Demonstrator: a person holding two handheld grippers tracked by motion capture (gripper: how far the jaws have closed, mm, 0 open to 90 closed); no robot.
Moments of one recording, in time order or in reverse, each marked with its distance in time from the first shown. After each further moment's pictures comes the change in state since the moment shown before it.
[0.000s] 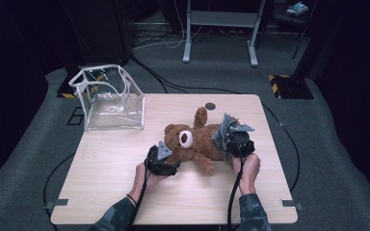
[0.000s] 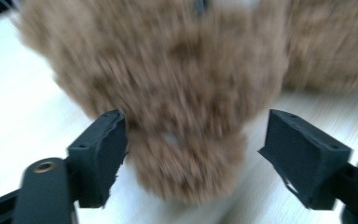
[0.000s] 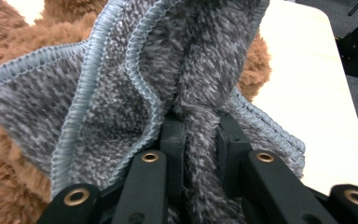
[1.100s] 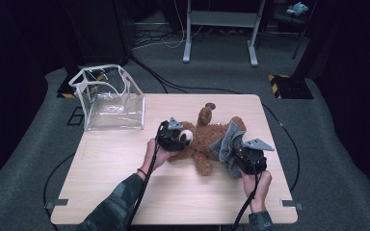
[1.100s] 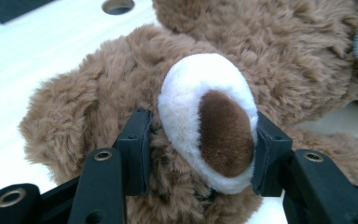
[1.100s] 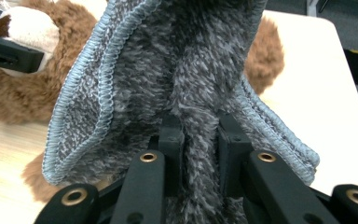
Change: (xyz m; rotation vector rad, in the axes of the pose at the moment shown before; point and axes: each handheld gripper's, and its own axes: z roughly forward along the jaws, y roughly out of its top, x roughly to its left) left arm 0.032 0.086 0.016 0.046 -0.173 -0.056; right arm -0.012 -0.037 -0.056 -0.118 0.120 0.037
